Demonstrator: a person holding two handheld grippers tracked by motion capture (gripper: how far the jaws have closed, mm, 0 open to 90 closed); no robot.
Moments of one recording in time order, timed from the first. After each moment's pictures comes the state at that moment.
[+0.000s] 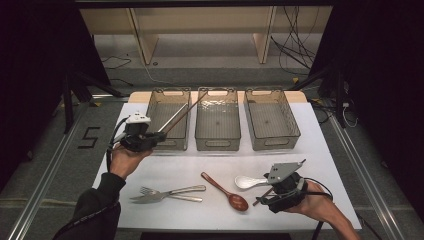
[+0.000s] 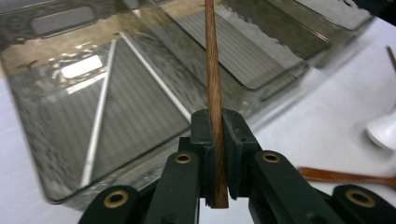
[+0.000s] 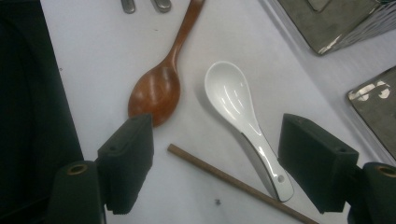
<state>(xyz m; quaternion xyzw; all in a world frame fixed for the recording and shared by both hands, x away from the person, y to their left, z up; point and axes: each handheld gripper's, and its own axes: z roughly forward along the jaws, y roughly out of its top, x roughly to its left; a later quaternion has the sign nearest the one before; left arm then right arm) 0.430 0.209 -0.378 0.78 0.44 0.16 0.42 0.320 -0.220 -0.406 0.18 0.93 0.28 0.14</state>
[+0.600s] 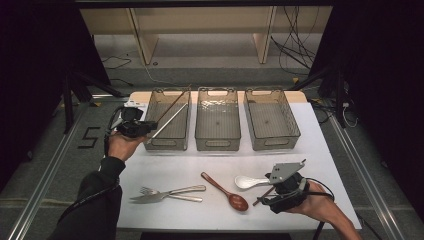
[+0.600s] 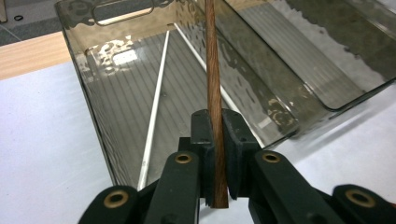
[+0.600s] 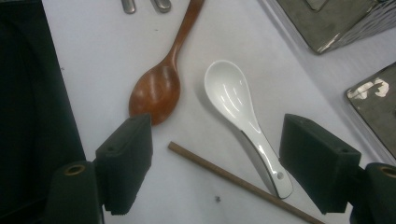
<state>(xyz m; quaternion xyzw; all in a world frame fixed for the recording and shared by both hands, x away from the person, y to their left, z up) 0.471 0.222 -0.379 0.77 0.49 0.18 0.37 0.319 -0.223 -0.406 0.18 0.93 0.29 0.13</state>
